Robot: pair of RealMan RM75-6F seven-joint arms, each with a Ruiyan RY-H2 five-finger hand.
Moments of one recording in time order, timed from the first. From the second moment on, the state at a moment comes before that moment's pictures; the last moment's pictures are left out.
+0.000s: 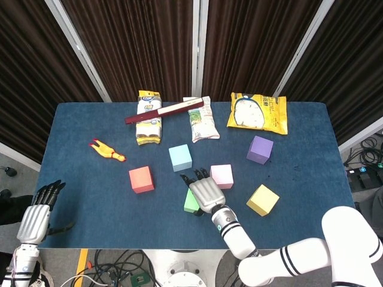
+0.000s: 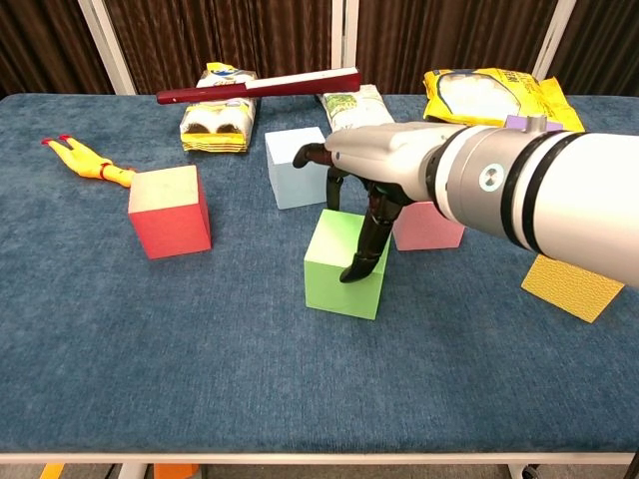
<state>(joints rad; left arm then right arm) -0.06 -1.34 0.02 -1.43 1.55 1.48 -0.20 1.08 -1.63 0.15 -1.97 -0.46 1.27 -0.86</state>
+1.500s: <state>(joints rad) -0.06 -1.35 0.02 -1.40 1.52 1.45 -0.22 1.15 -1.44 0.21 -1.60 -0.74 0.72 -0.53</state>
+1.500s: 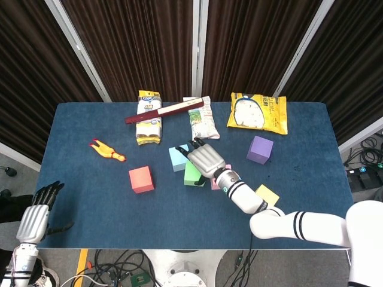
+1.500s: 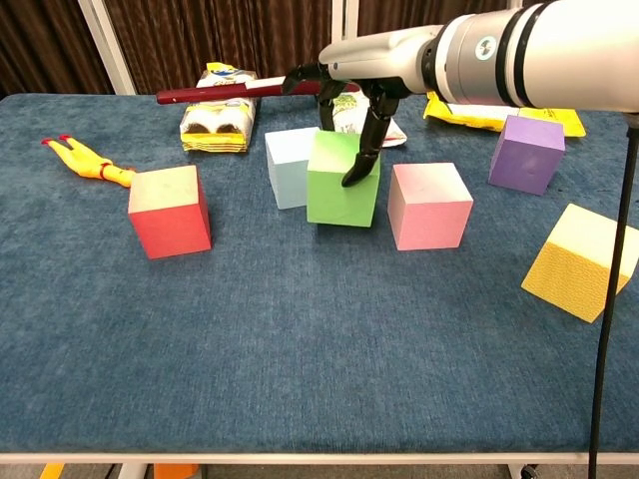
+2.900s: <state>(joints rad) -0.07 -1.34 0.02 -1.40 1.52 1.44 -0.22 1.17 -1.45 0.10 -1.53 -0.79 0.72 -0.48</state>
